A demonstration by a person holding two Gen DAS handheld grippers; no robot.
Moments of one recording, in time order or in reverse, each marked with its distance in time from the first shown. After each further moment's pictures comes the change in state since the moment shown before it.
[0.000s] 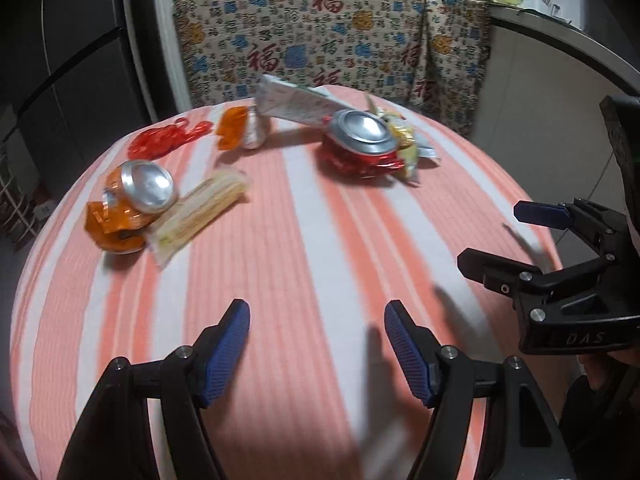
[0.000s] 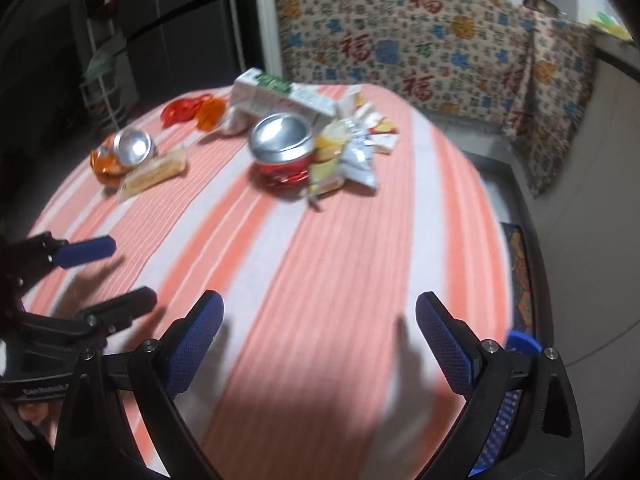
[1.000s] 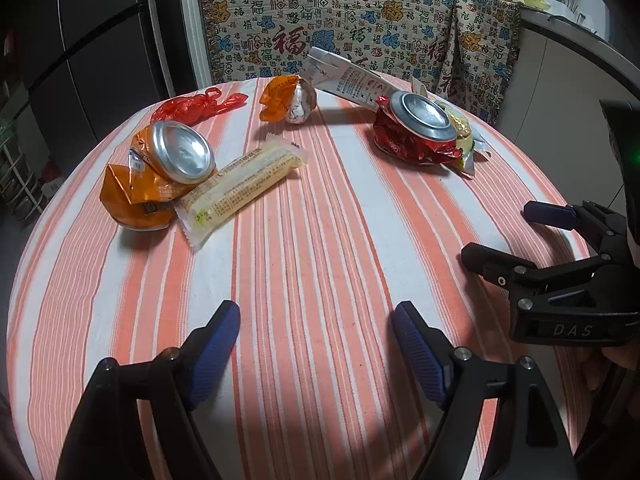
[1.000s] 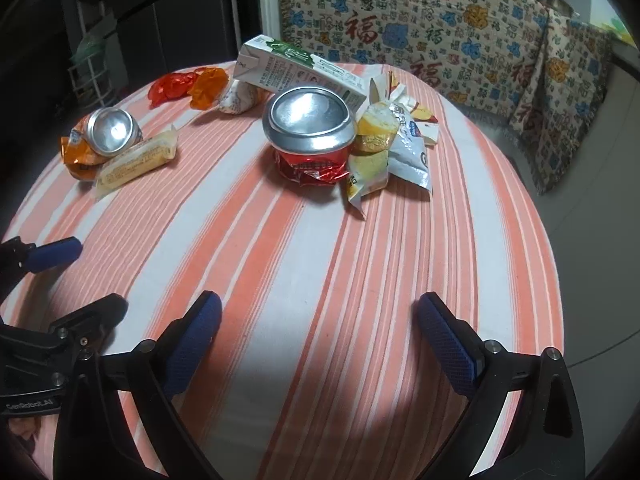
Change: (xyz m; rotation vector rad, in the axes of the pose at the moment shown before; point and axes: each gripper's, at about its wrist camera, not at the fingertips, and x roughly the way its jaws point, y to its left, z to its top) left arm 0.020 0.031 -0.004 -0.059 0.044 0.025; right arm 0.036 0.024 0.012 -0.014 0.055 -0.045
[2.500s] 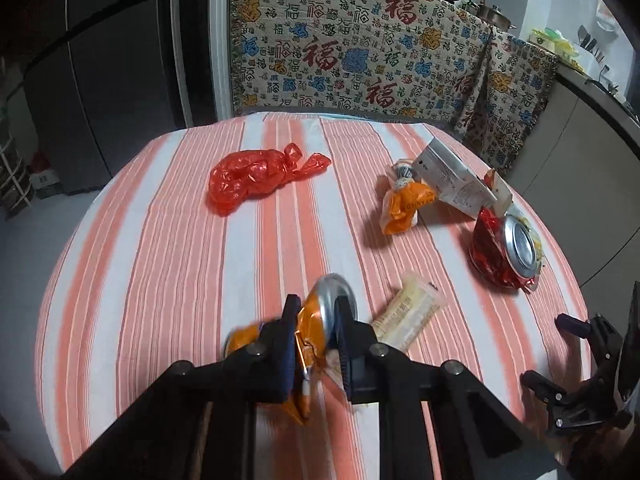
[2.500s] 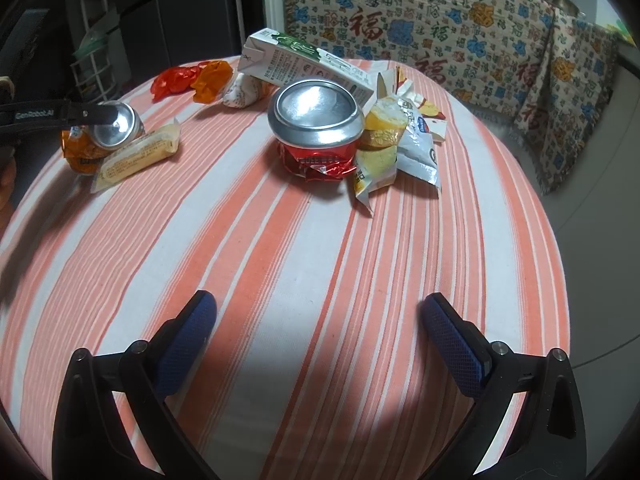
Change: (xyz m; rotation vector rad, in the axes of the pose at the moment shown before) left arm 0.016 0.115 0.092 -0.068 0.001 -0.077; right arm 0.003 0.000 0.000 -0.005 0.012 0.021
